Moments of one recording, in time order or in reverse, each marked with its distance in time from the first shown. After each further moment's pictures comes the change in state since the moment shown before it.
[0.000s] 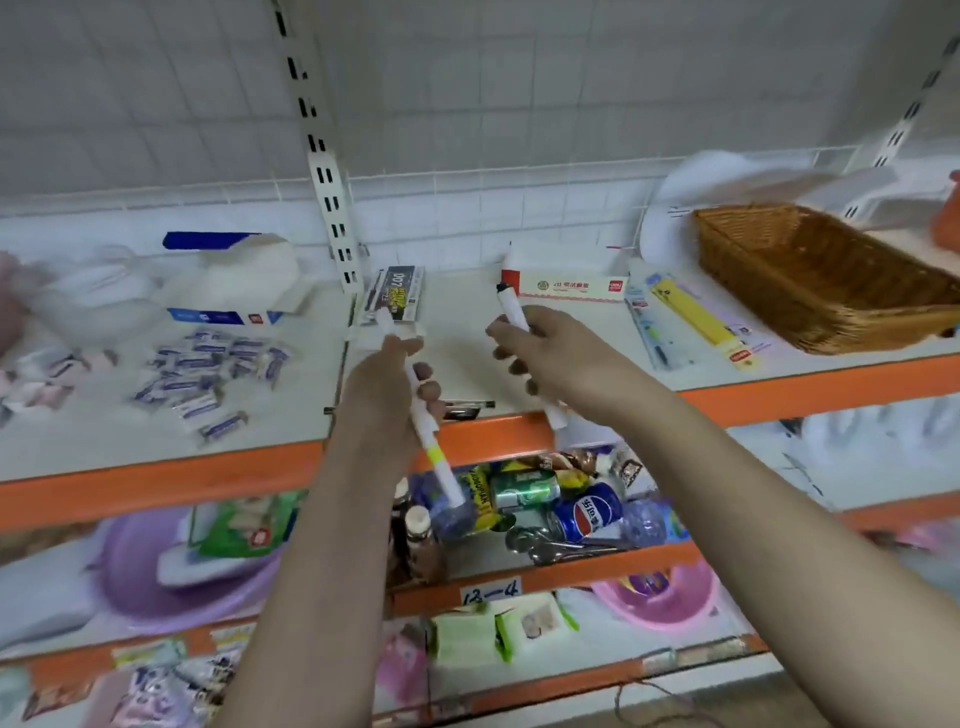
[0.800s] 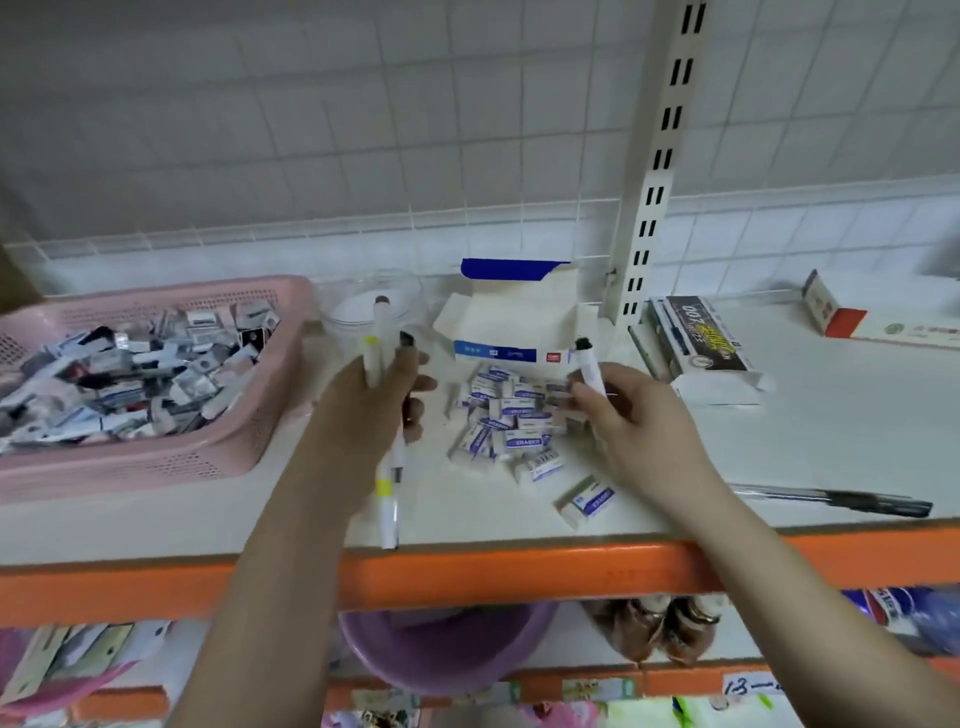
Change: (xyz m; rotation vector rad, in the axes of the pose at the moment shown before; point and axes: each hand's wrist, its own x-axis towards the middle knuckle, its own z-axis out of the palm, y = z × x) left_hand 0.089 0.163 -0.281 0.474 0.076 0.315; right_hand 0.109 -0.092 0.243 -0.055 0.263 -0.216
